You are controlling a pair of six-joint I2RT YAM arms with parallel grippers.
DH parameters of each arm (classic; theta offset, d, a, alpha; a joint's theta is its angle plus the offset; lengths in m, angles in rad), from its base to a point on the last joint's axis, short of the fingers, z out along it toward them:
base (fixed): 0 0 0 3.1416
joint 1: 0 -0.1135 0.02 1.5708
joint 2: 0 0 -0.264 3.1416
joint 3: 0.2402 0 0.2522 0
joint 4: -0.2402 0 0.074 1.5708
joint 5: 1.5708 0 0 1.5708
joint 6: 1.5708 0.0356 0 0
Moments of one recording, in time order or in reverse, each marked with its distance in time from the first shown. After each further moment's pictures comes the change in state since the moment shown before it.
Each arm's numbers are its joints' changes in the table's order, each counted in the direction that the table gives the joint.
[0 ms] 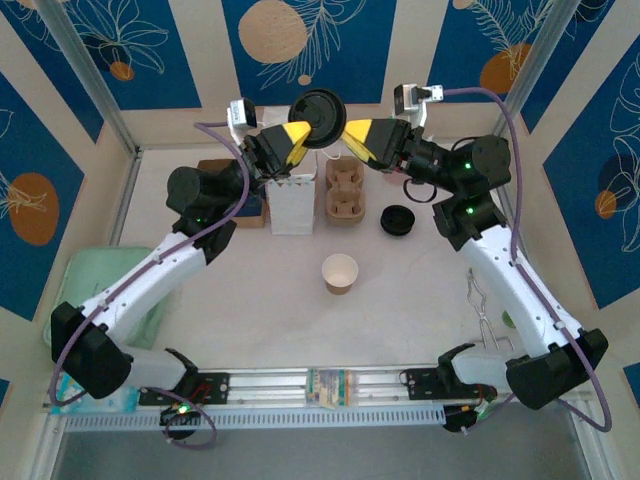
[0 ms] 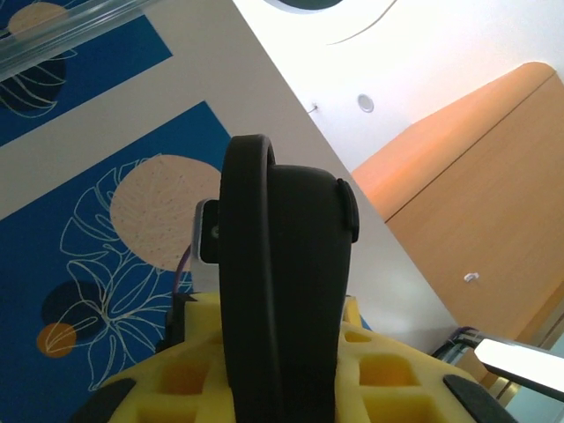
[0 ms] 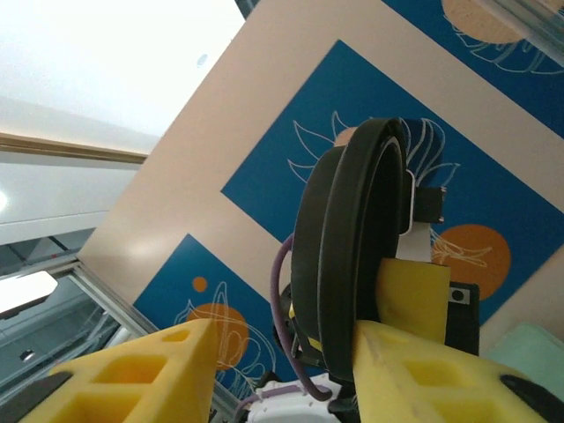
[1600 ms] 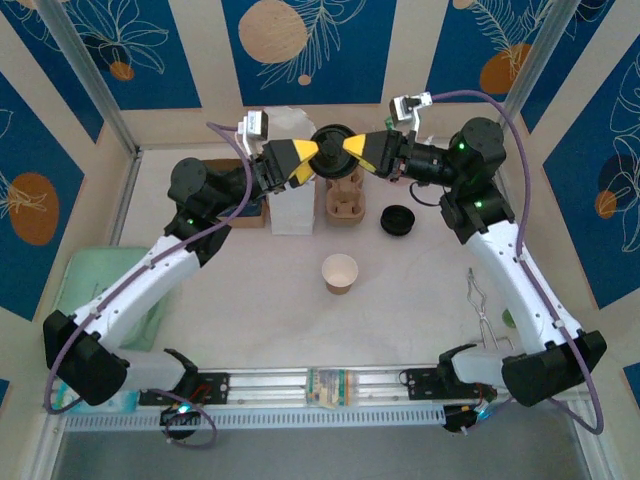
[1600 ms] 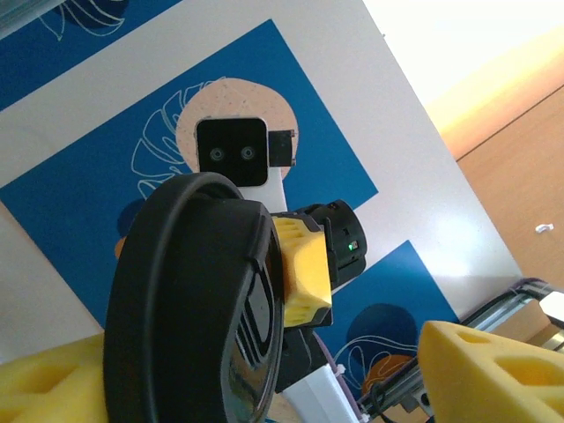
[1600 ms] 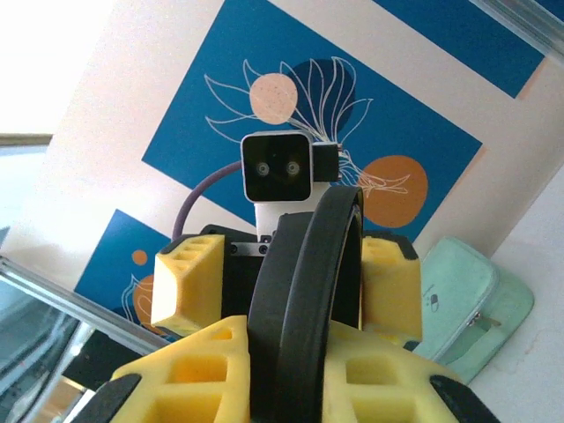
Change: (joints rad) left arm -0.013 -0.047 -0.008 -0.262 0.147 0.133; right arm 0.093 -0.002 0.003 -0.310 -0.132 -0.134
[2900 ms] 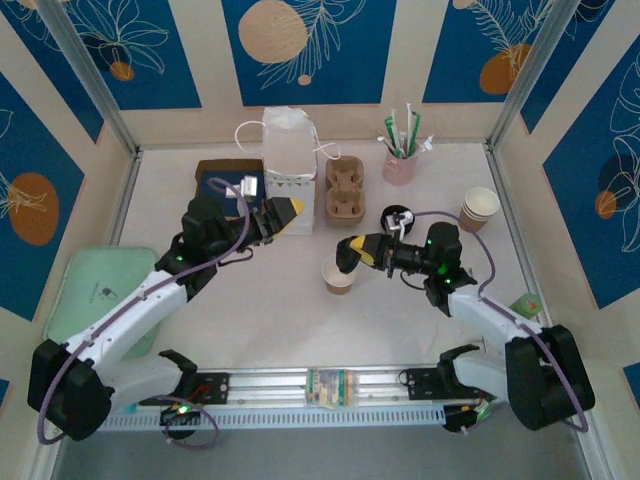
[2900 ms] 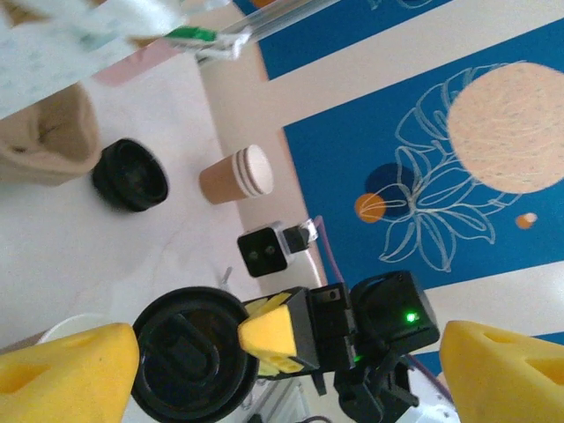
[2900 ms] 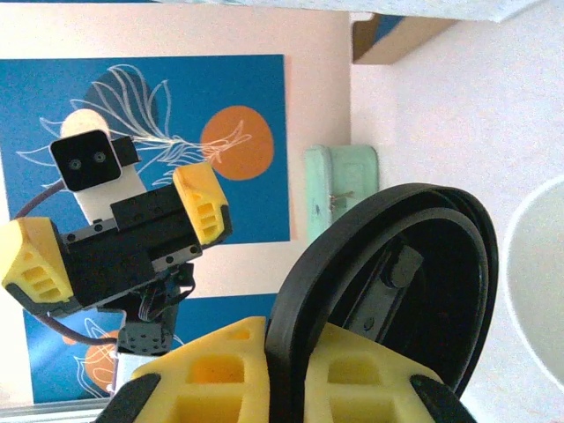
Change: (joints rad) left arm -0.069 -0.187 -0.410 -0.391 -0.153 0.249; right arm 0.026 -0.087 -0.955 0.473 0.056 0.212
